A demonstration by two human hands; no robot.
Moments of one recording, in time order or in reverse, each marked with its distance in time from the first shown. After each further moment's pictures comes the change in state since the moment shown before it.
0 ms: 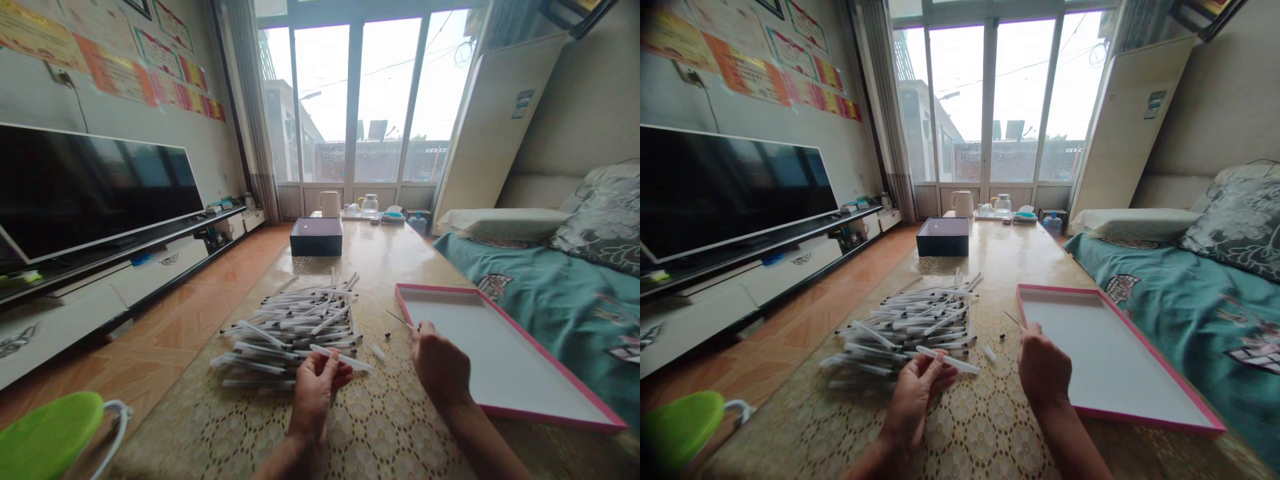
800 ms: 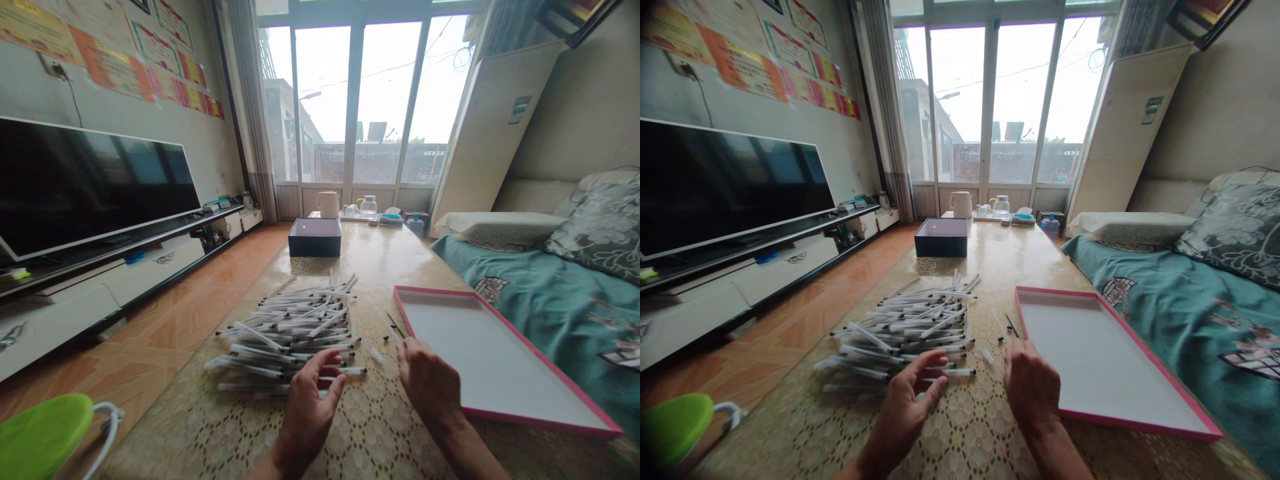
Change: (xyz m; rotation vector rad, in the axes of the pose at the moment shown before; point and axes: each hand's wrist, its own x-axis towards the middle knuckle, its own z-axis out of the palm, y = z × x) left_hand -0.011 0.018 -0.015 0.692 -0.262 0.382; right_hand -0.019 -0.007 0.008 0.038 0.018 -0.158
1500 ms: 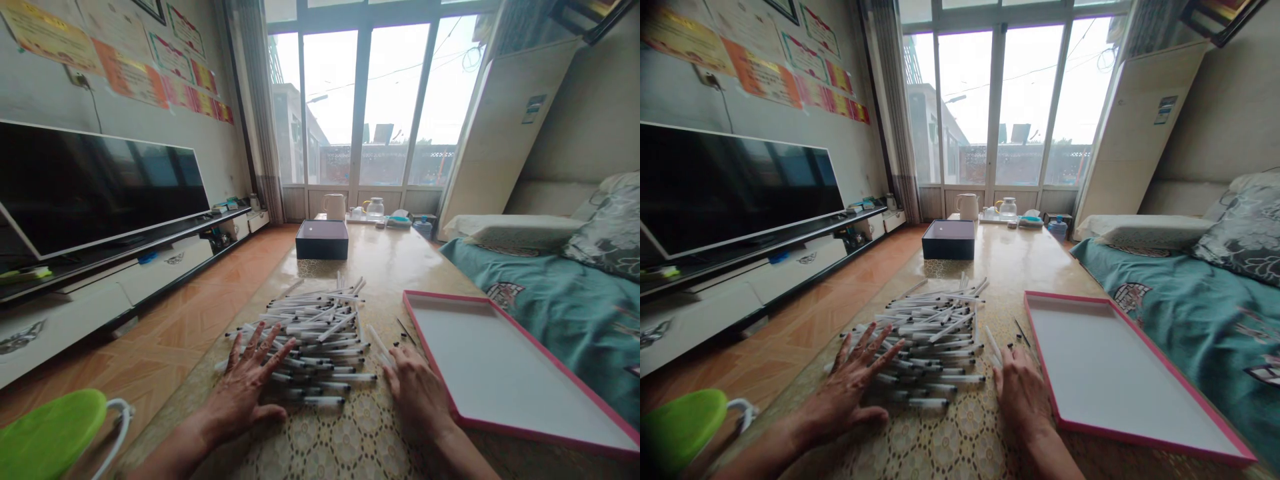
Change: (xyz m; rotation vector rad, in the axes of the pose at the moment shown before) left_hand 0.017 -0.033 -0.140 1.293 -0.277 0.381; right_hand -0.003 -0.014 0.028 0.091 -0.083 -0.163
